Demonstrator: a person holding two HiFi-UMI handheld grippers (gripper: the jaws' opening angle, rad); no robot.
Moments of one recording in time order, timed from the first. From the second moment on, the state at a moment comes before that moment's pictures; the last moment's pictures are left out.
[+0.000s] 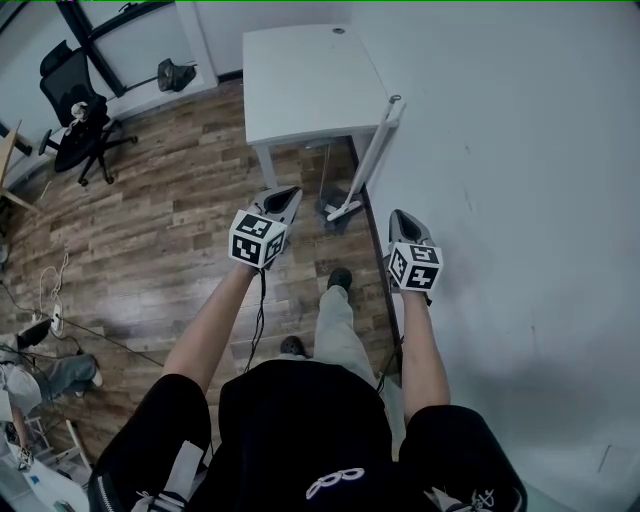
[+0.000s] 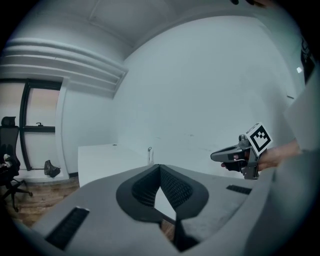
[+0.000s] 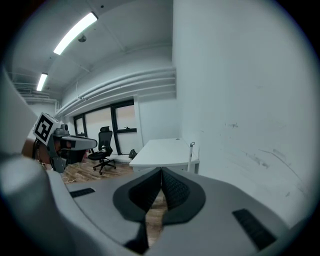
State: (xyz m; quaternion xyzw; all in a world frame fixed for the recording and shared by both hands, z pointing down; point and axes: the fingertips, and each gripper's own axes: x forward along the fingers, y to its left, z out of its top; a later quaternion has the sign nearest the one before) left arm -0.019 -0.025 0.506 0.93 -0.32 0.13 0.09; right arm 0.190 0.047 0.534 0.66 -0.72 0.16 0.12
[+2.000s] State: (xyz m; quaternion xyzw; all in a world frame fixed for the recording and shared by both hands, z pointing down) left arm 0.123 -0.303 0.577 0.91 -0.37 0.15 0.14; right arm 0.317 -0.286 0.637 0.61 -0.74 0.23 0.15
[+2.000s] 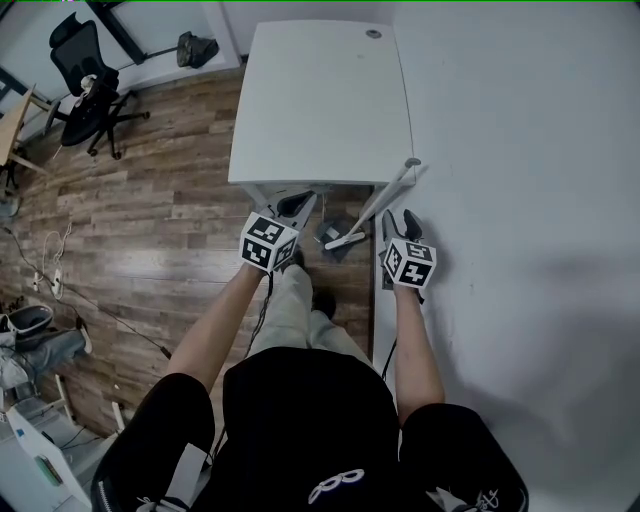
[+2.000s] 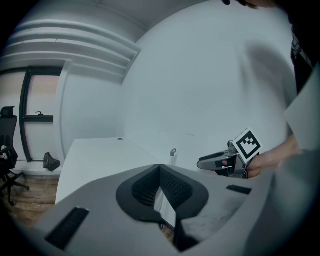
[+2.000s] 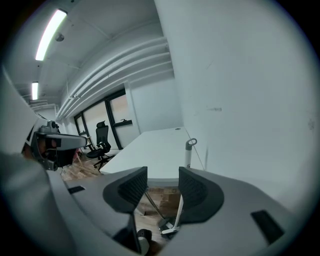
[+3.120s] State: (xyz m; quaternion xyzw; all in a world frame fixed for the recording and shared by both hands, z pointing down) left arm 0.162 -0.443 0.630 0.92 -0.29 0.19 0.18; right arm 0.359 -0.426 0.734 0.64 -0.68 0.29 0.22
